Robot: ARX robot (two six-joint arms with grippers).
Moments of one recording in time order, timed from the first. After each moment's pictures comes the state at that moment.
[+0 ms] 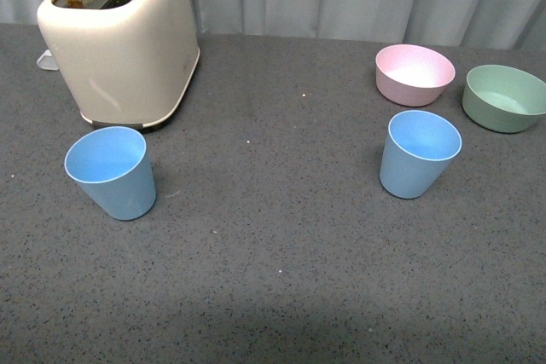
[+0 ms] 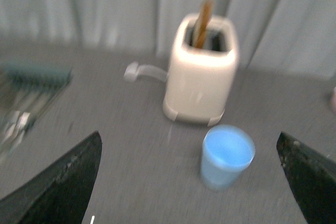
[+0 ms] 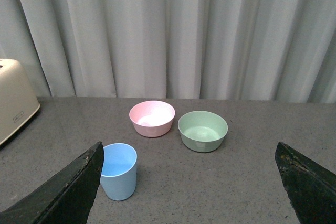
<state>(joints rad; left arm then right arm) -0.05 0.06 0.05 -0.10 -0.16 -0.06 0.00 0.00 0.00 0.00 0.00 0.00</state>
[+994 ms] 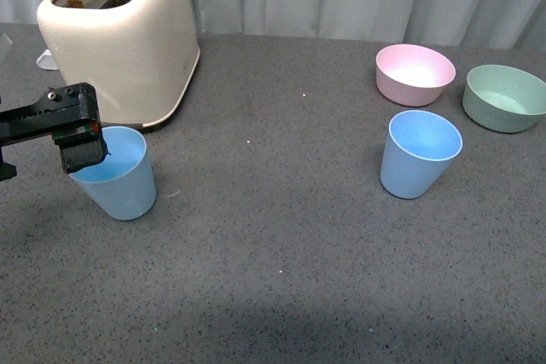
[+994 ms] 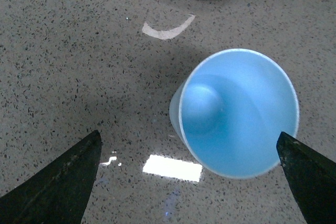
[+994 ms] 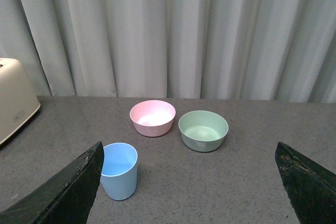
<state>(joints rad) -0.11 1.70 0.67 0.15 -0.05 -0.32 0.00 0.00 0.00 0.00 0.00 0.00</state>
